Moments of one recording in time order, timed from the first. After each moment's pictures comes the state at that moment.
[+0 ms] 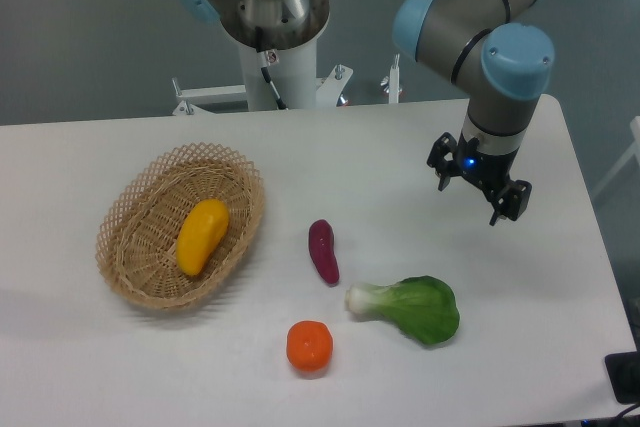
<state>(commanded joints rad) 2.72 -1.89 -1.67 -1.05 1.52 1.50</state>
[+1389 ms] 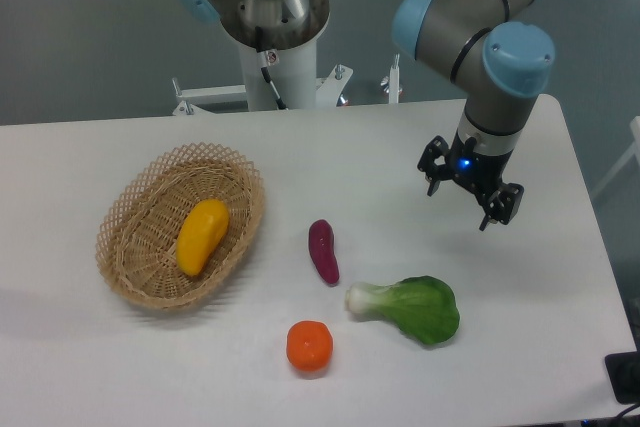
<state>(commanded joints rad) 2.69 -1.88 -1.68 -1.06 1.44 1.39</state>
